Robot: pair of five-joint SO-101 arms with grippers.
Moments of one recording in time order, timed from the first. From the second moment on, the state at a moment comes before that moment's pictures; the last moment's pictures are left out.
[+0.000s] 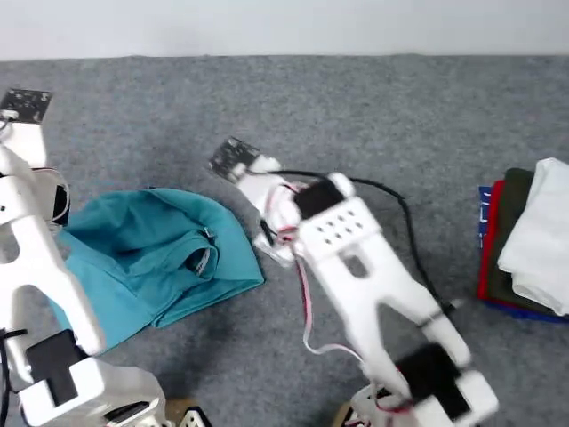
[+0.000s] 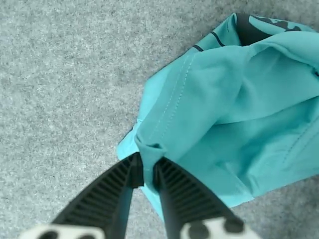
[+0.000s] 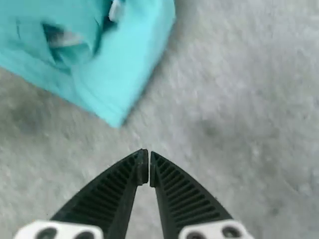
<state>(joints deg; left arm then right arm) -32.5 -1.0 -6.7 96.7 -21.1 -35.4 -3.4 8.3 76.1 19.8</state>
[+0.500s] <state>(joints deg) -32.5 -1.0 -6.7 96.7 -18.9 -43.1 28.7 -12.5 76.0 11.6</state>
